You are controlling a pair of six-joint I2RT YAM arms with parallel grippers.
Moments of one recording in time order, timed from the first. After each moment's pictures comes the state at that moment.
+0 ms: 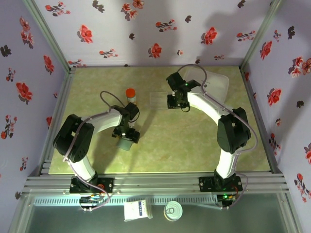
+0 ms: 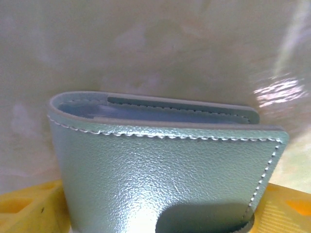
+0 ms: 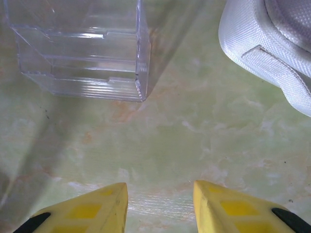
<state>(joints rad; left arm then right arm) -0.61 1.72 1.03 -0.86 0.02 -0.28 0.56 1.84 1.54 -0.90 0.05 0.42</state>
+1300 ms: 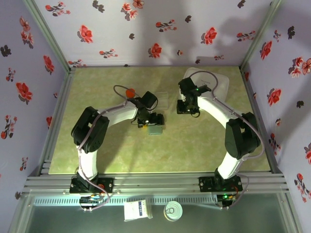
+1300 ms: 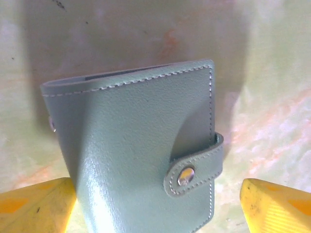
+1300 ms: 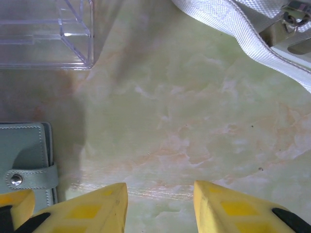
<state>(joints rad) -0.72 1.93 1.32 -0.60 0.22 -0.69 0.46 1.72 1.34 -0.86 -0.01 0.40</state>
